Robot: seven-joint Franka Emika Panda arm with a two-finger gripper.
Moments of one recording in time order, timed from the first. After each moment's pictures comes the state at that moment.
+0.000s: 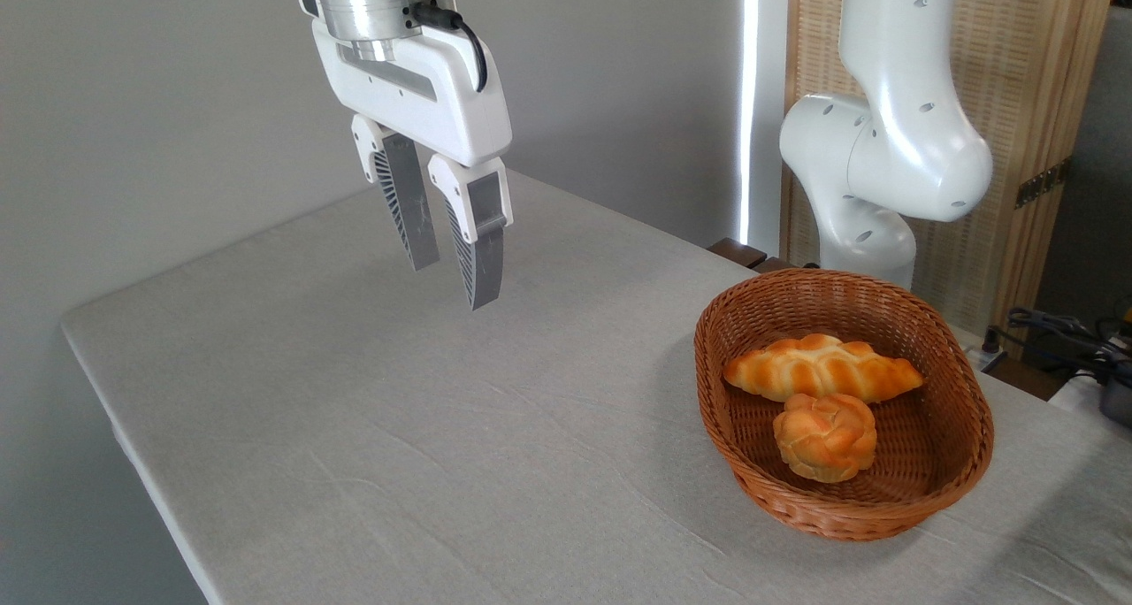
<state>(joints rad) -0.06 -0.02 -0.01 -1.62 -0.02 1.61 0.73</state>
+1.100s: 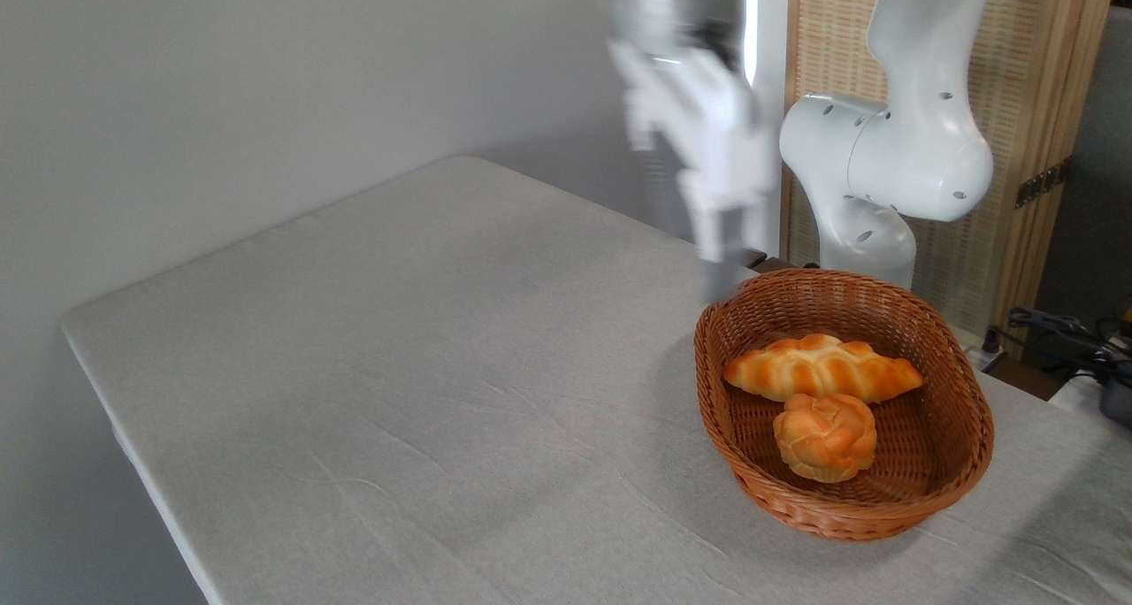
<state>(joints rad) -0.05 -0.43 0.30 -2.06 0.01 1.50 1.53</state>
